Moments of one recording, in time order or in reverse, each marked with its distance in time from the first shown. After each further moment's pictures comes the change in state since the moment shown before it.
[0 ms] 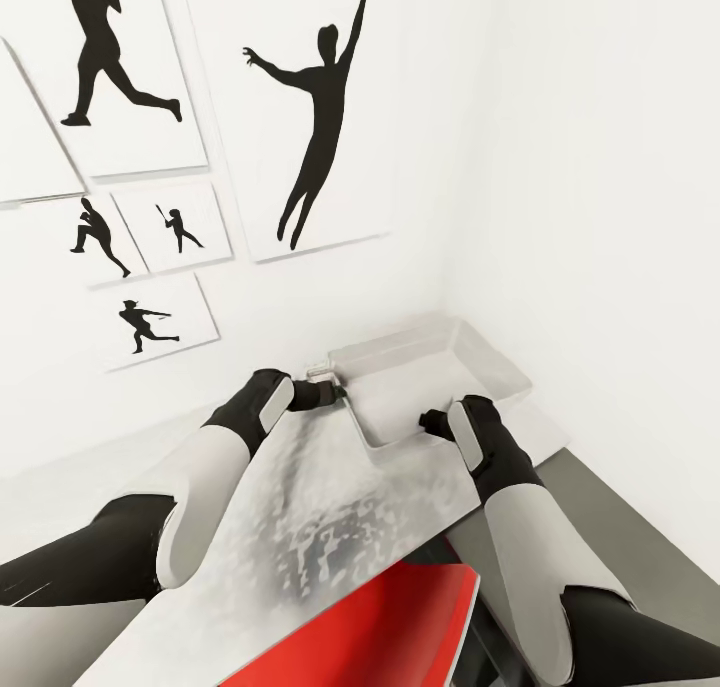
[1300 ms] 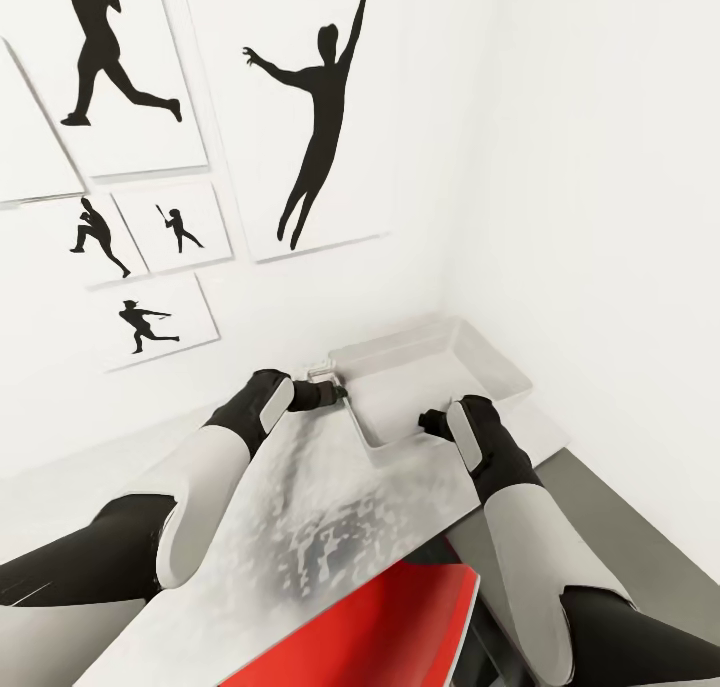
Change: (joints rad) left arm 0.000 0.000 -0.001 0.003 -0.006 -0.002 -0.021; right arm 0.000 0.000 0.007 0.001 0.000 0.000 -0.001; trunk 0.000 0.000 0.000
